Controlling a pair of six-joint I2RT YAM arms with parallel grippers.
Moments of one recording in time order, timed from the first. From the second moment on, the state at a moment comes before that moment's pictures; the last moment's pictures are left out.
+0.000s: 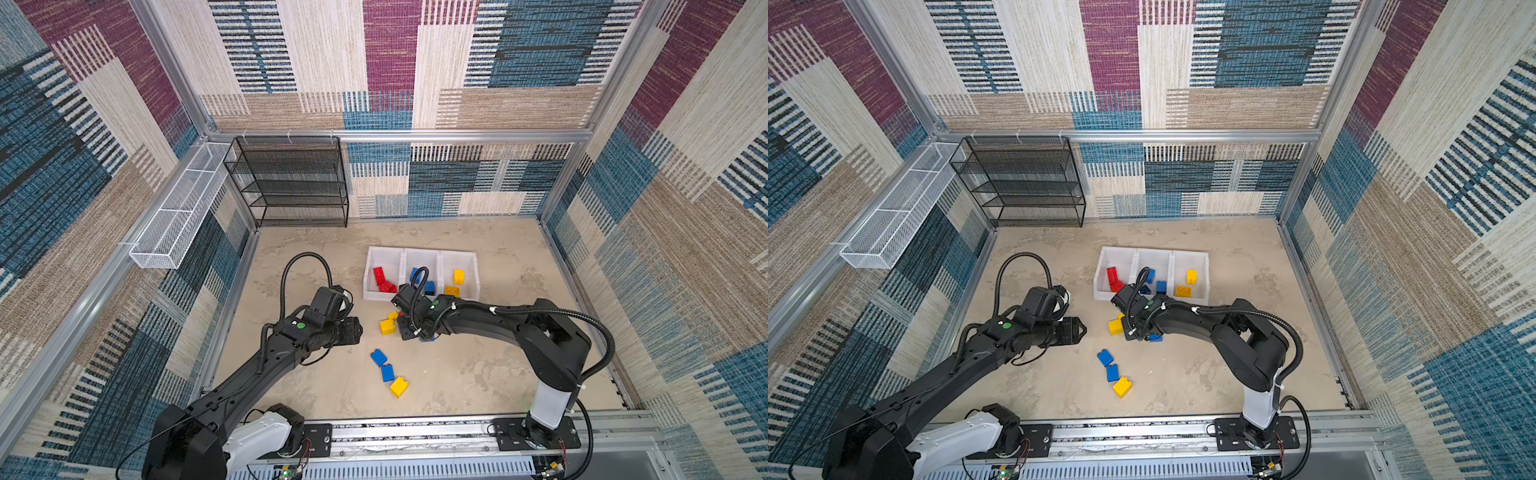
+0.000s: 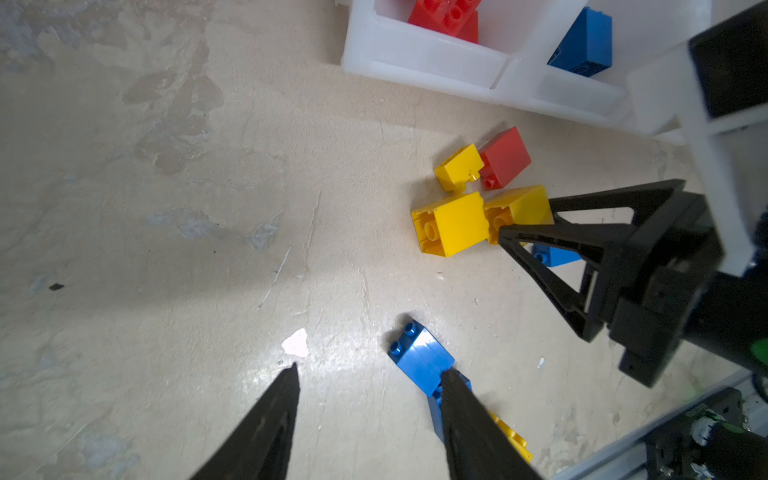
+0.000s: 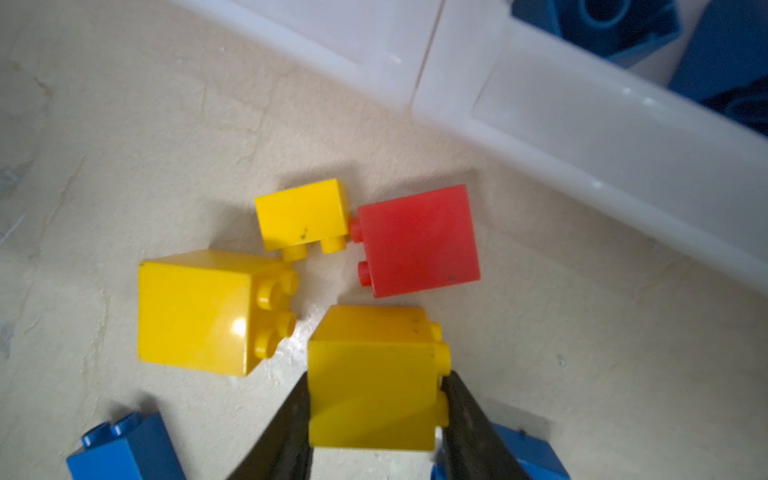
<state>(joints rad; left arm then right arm) -0.49 1.10 0.74 -0.63 0.11 -0.50 0.88 1.80 1.15 -0.51 0.15 0.54</state>
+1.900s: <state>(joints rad) -0.51 1.13 0.71 -0.62 0.19 -0.54 0.41 1.50 1.09 -0.52 0.17 0.37</state>
